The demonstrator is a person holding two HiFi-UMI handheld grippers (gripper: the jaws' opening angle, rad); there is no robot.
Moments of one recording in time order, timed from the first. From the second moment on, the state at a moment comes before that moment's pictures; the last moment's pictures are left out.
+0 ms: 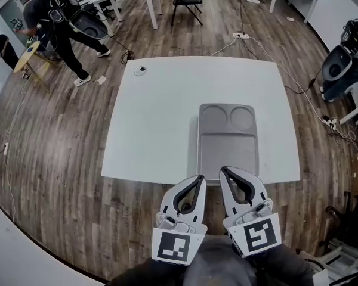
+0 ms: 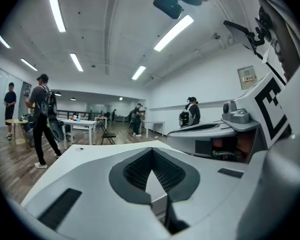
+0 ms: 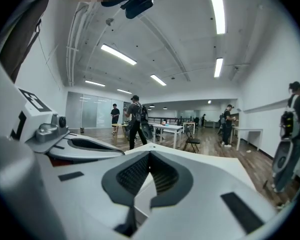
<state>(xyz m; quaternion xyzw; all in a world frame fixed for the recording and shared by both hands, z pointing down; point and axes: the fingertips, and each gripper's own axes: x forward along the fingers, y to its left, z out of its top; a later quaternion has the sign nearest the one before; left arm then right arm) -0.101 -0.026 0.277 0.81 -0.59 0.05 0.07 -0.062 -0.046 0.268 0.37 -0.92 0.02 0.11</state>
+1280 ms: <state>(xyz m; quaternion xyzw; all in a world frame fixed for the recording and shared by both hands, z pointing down) -0.068 0.004 0.309 0.86 -0.50 0.11 0.03 -0.014 0.006 0.310 0.49 -0.87 0.03 0.07</state>
